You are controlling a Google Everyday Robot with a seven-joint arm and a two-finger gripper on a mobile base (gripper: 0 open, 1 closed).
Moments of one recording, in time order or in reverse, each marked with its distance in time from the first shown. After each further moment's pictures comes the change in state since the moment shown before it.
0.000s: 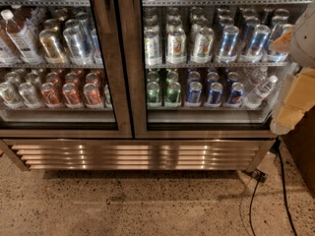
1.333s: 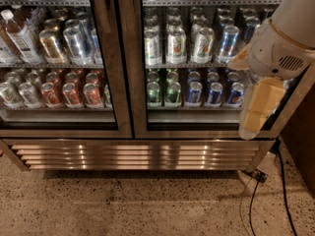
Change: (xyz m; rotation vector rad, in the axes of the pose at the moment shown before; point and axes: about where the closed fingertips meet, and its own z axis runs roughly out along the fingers) arm -0.043 0.010 0.050 -0.184 -0.087 -0.101
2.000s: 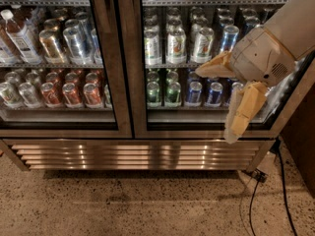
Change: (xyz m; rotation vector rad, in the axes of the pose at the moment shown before) arm -0.052 0.017 0.017 -0.177 -0.406 -0.191
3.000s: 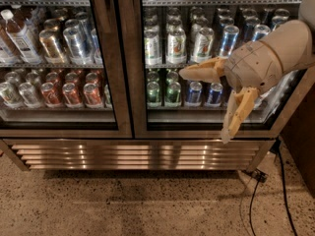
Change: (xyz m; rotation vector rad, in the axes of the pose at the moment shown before) arm -0.020 0.000 0.016 -0.124 -0.389 -0.131
